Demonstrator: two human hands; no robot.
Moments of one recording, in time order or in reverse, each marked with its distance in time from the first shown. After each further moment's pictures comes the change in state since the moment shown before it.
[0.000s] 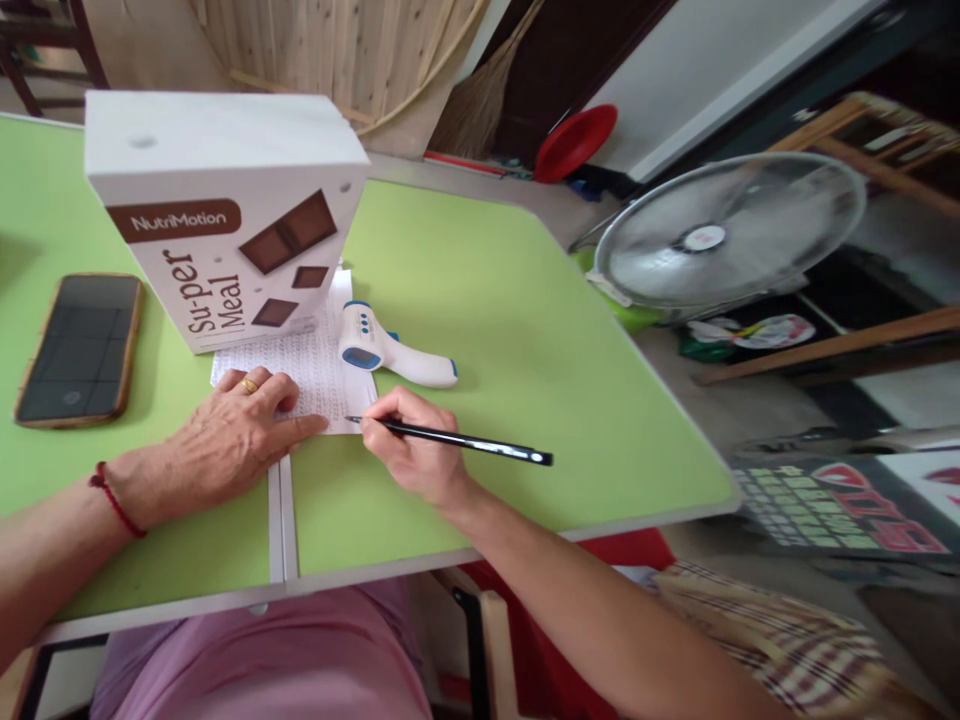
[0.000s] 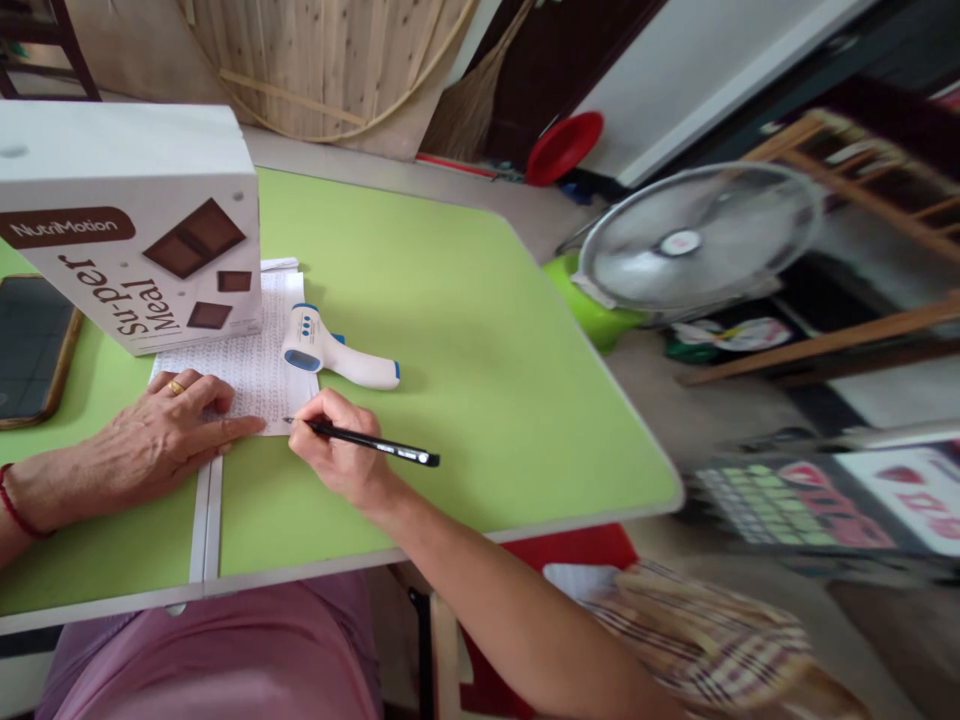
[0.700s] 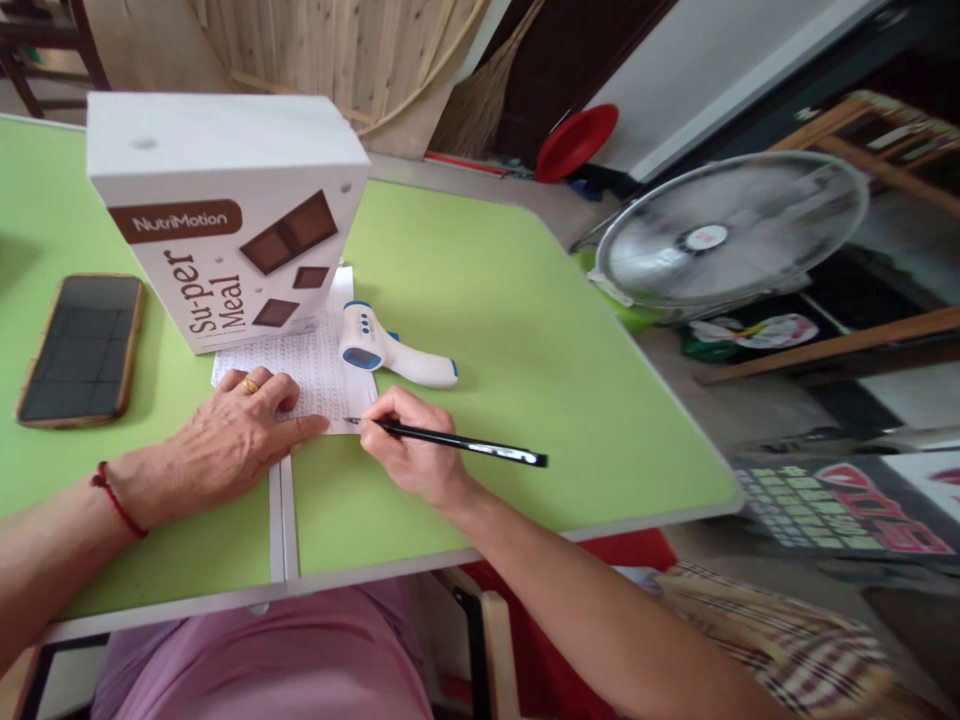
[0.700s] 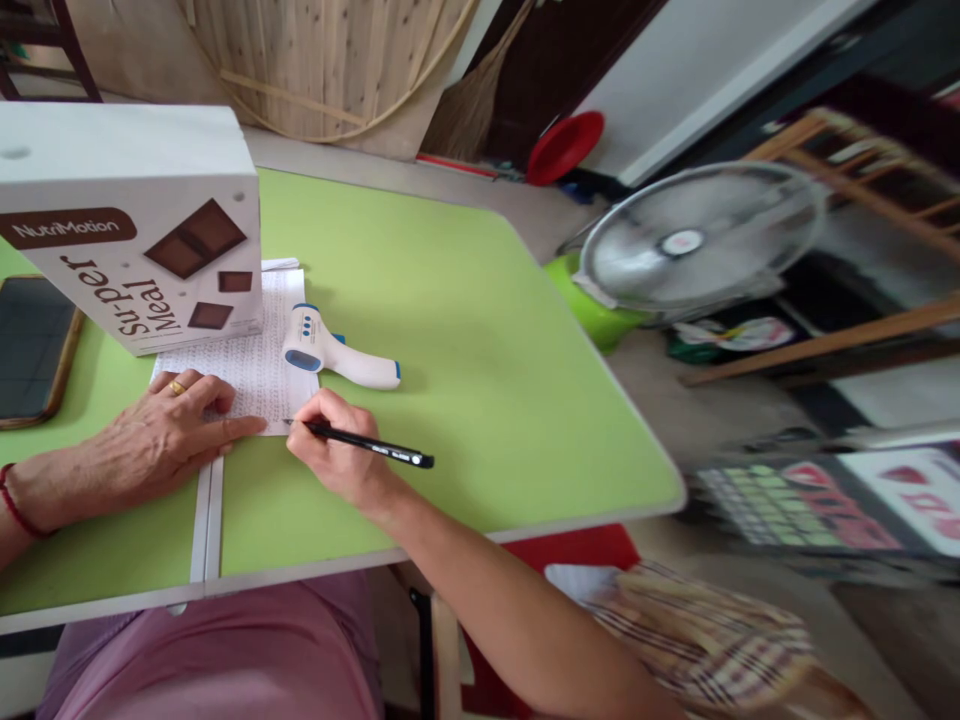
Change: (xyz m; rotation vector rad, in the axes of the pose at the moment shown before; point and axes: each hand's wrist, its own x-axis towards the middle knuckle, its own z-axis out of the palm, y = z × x) left_hand -0.001 0.000 0.000 -0.013 0.009 -0.001; right_hand 0.001 0.000 0.002 -0.018 -0.008 -0.024
